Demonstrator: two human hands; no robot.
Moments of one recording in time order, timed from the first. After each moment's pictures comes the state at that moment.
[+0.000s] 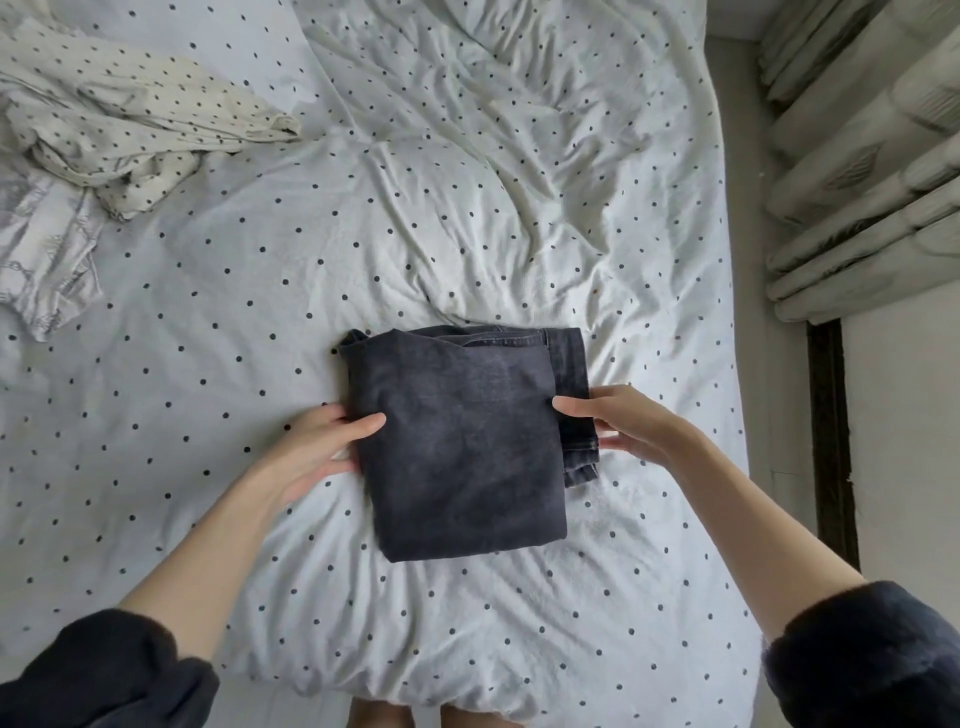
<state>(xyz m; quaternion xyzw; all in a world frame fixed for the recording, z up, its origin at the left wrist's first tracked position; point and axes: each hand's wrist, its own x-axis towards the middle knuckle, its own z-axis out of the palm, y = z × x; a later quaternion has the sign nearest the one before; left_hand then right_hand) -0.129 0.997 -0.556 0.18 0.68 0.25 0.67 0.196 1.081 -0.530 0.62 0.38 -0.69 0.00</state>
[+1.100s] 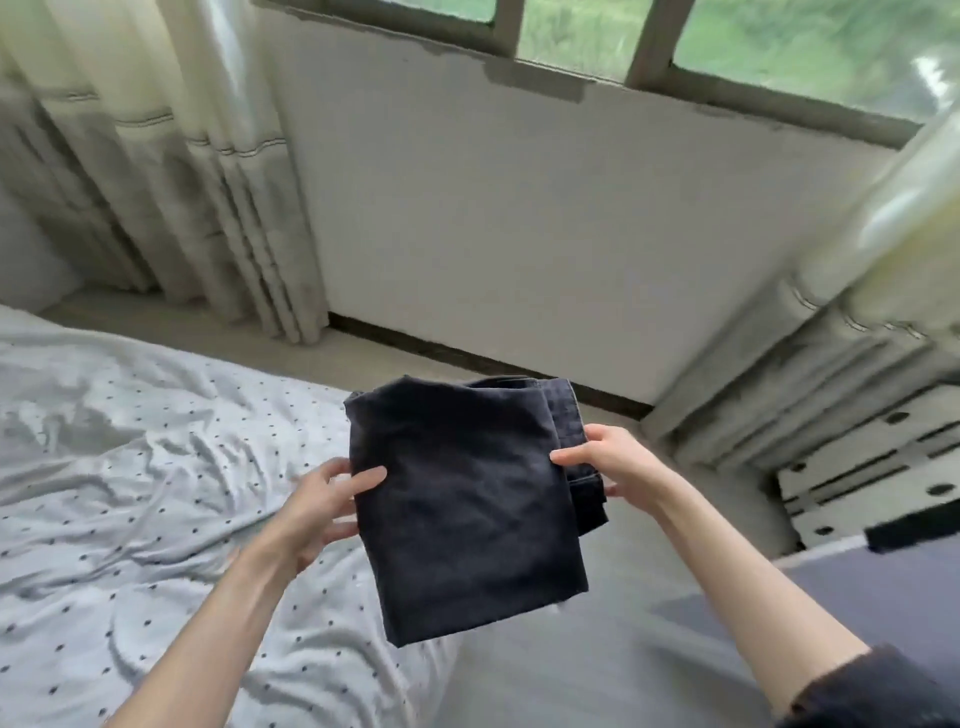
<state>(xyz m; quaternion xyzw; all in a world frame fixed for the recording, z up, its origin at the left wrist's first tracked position) 0.037 0.893 -0.363 0.58 0.32 -0.08 0.75 0.169 0.613 -0.301 0.80 -0.07 -0.34 -0.49</state>
